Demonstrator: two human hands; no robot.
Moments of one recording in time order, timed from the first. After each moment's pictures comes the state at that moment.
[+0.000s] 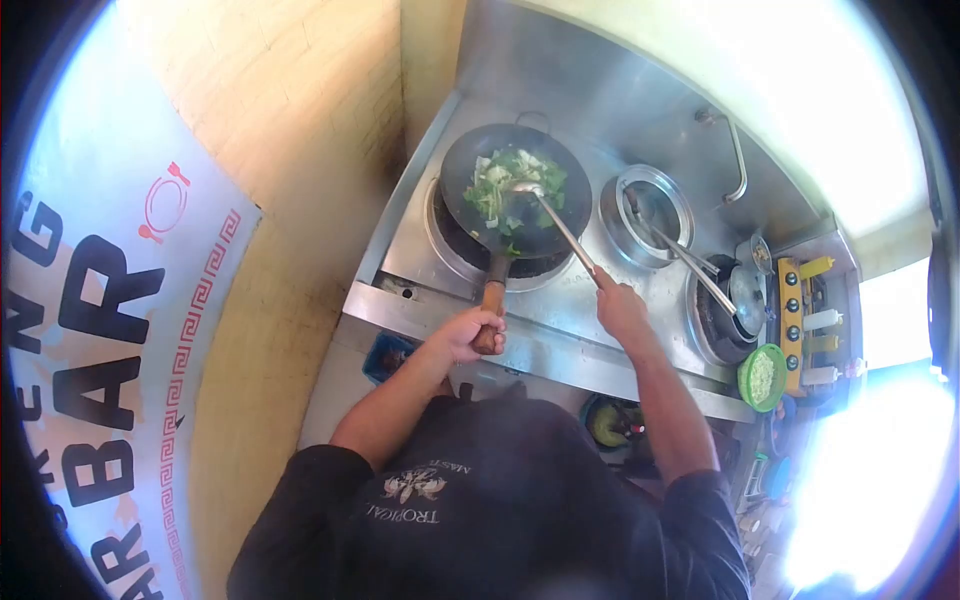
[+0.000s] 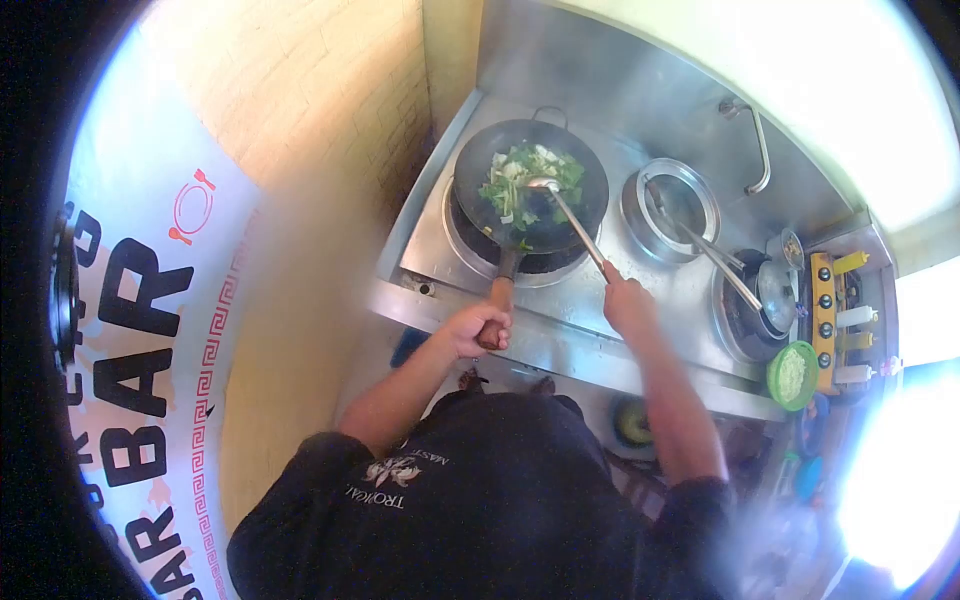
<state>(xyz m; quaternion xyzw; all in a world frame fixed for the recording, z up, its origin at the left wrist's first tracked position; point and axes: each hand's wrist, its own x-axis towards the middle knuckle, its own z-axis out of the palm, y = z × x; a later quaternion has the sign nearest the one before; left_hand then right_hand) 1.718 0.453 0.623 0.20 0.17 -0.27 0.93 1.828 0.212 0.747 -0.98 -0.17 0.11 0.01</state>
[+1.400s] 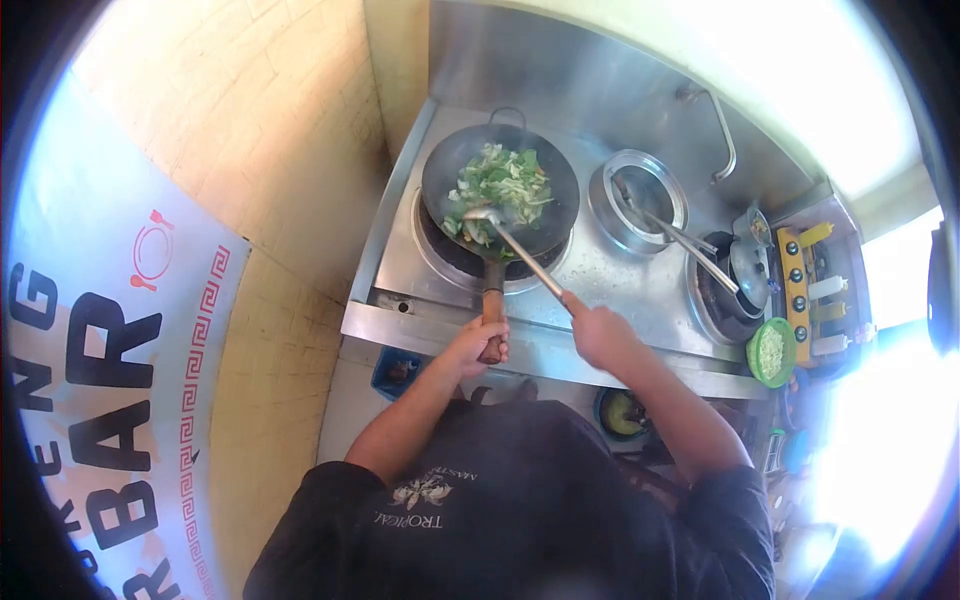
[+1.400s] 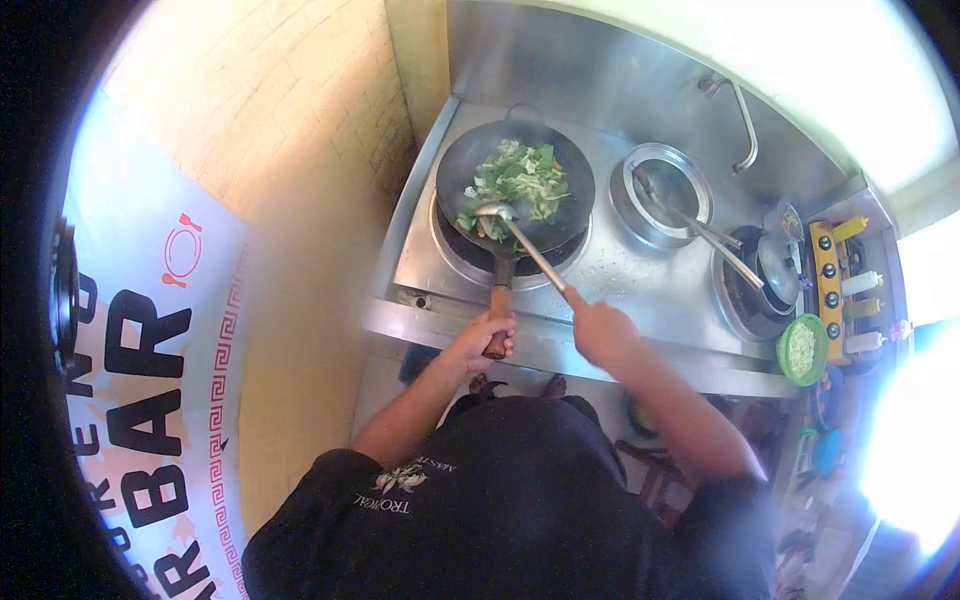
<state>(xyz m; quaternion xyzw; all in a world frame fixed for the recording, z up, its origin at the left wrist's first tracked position) 1.721 0.435 0.622 0.28 0.19 -0.21 0.92 1.784 0.242 0.787 -0.95 -0.24 0.21 0.00</state>
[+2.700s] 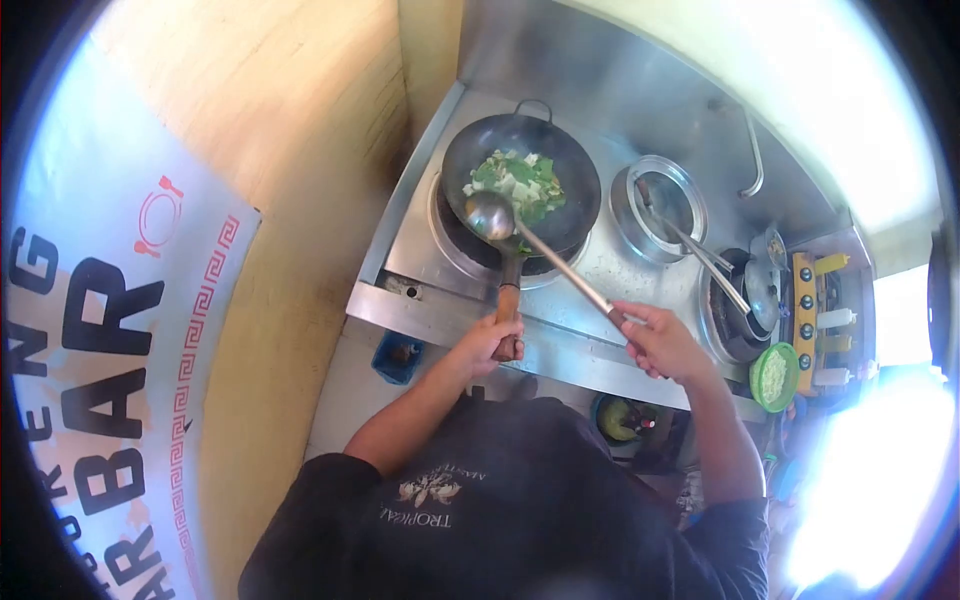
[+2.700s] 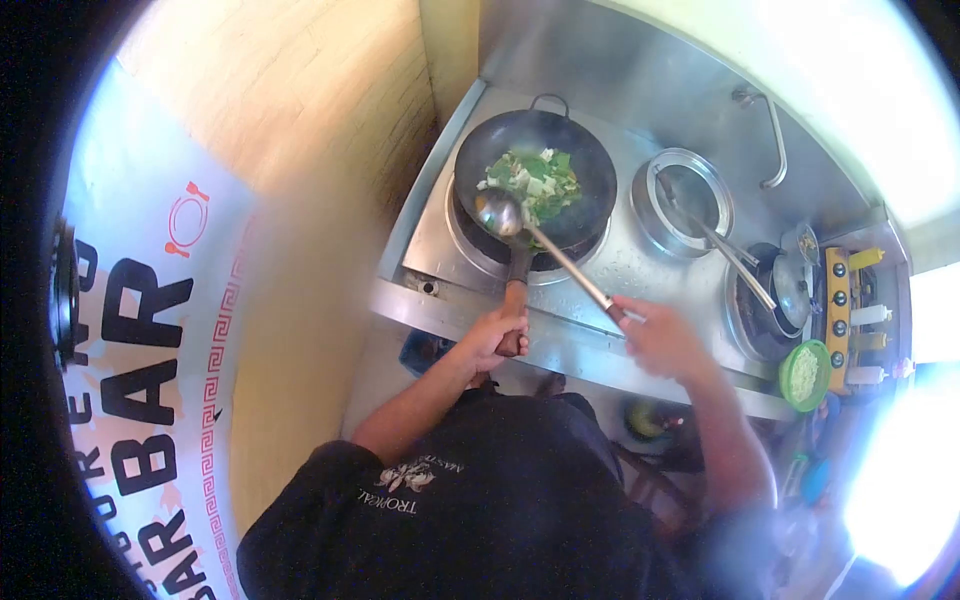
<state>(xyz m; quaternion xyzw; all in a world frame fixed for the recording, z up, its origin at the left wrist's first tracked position) 1.716 0.422 0.623 0.27 0.18 -0.19 0.93 1.801 0.198 0.849 -0.85 -0.04 0.38 0.36</state>
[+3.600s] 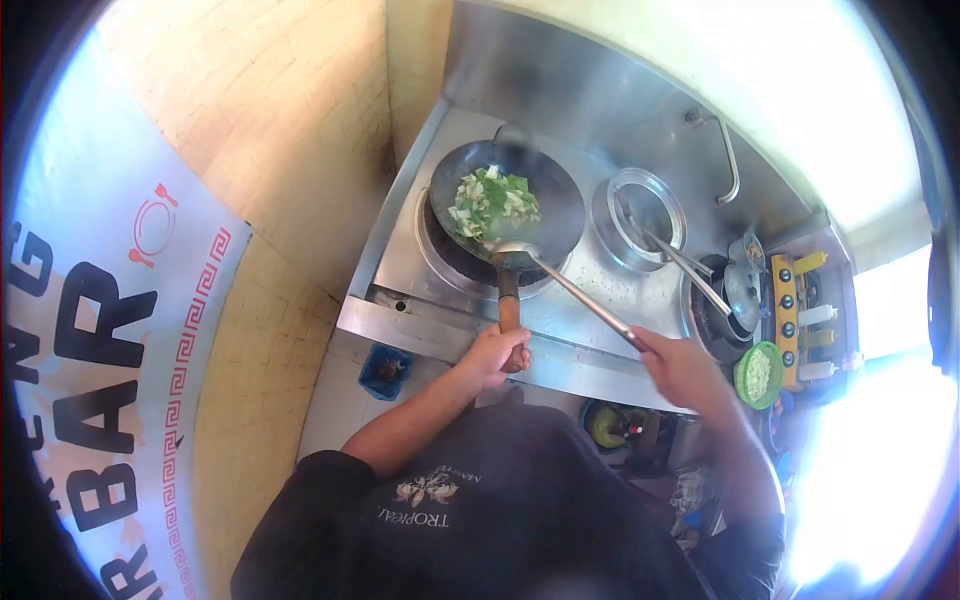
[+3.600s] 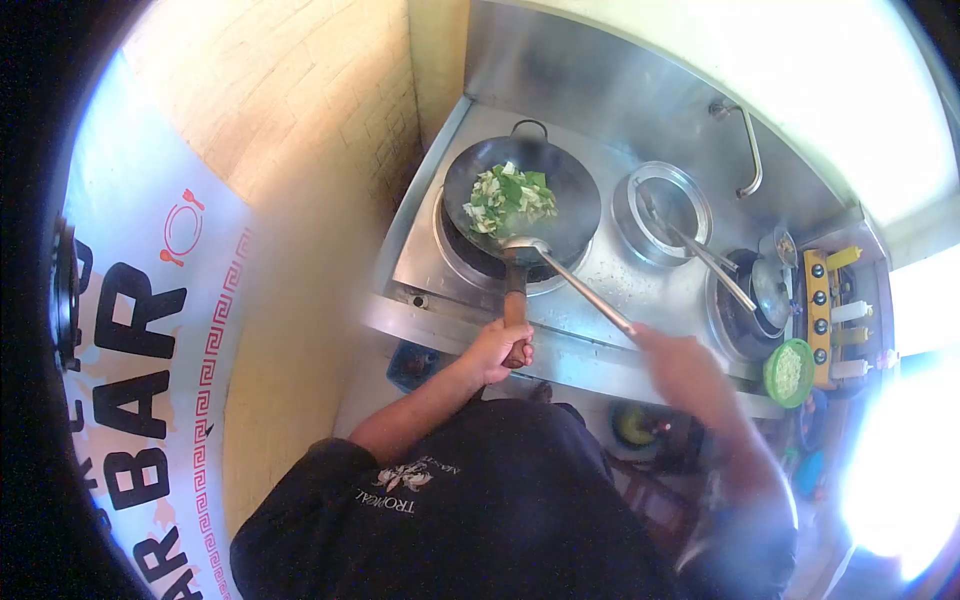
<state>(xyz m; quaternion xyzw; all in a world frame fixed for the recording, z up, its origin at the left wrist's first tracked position) 1.722 0.403 0.660 0.27 0.21 -0.18 0.92 1.769 0.185 0.889 -0.95 -0.21 0.22 0.05</state>
